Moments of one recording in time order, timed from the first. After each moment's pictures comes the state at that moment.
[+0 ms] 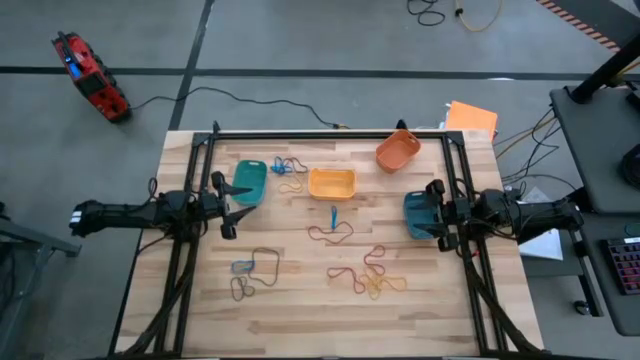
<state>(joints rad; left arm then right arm) -0.01 0.12 0.02 0.18 -0.25 0.20 0.05 0.04 0.01 0.21 -0.10 -0.05</state>
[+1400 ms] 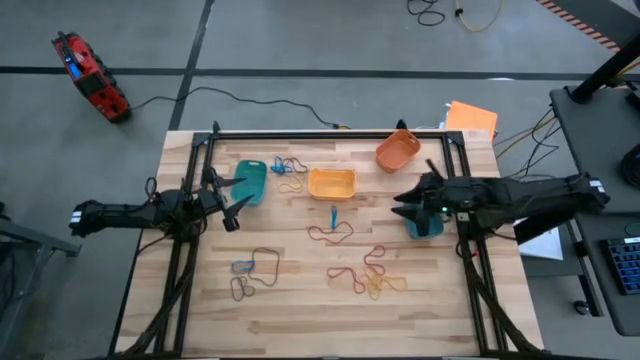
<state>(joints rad) 0.00 0.12 0.02 0.25 -0.40 0.37 0.05 0.76 0.64 -0.39 0.16 0.55</state>
